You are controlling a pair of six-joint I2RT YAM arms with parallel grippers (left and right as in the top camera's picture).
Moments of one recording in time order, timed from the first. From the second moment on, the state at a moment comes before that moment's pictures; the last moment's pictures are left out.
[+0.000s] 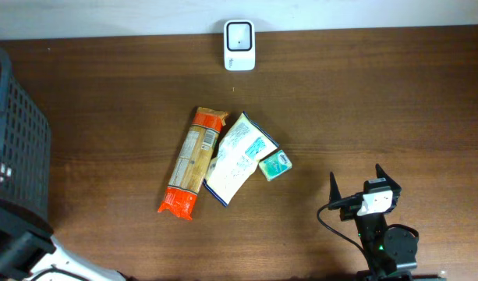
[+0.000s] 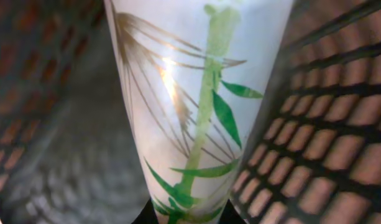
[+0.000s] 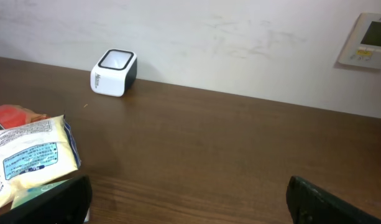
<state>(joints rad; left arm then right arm) 0.83 2.07 2.10 -1.19 0.10 0.13 0.07 0.02 0.01 -0.08 -0.03 -0.12</state>
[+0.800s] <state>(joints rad) 0.04 1.86 1.55 -1.11 0.18 0.12 0.07 0.02 0.01 -0.07 -0.03 -0.12</state>
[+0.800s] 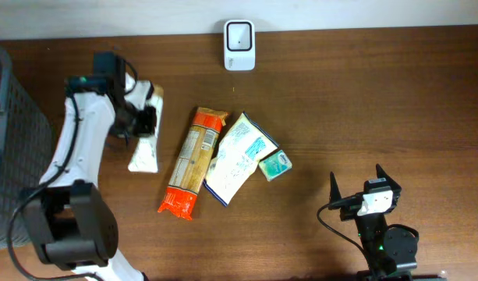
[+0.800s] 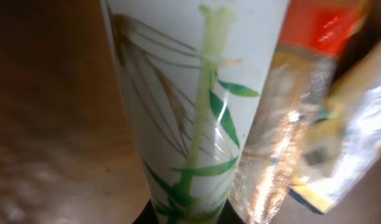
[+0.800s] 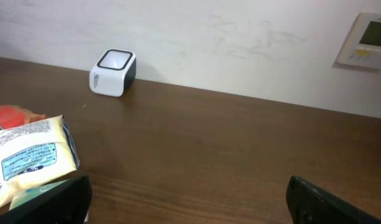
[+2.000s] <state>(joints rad) 0.15 1.54 1.58 -0.88 -0.04 0.13 0.07 0.02 0.01 -0.07 -0.03 -0.12</state>
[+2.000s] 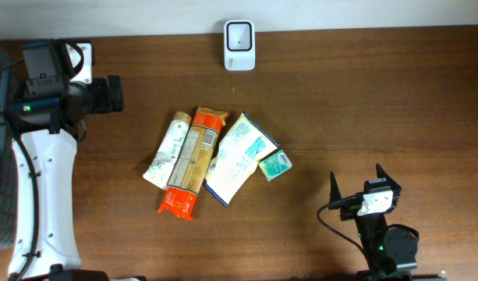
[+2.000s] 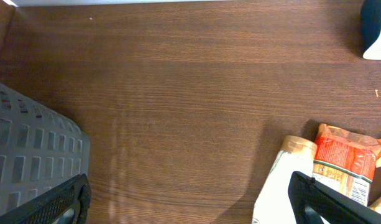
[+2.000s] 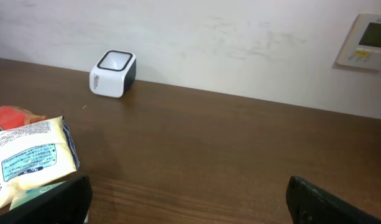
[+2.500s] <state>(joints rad) 0.15 1.55 1.58 -0.88 -0.04 0.13 0.07 0.40 0.39 -0.23 -0.46 0.17</state>
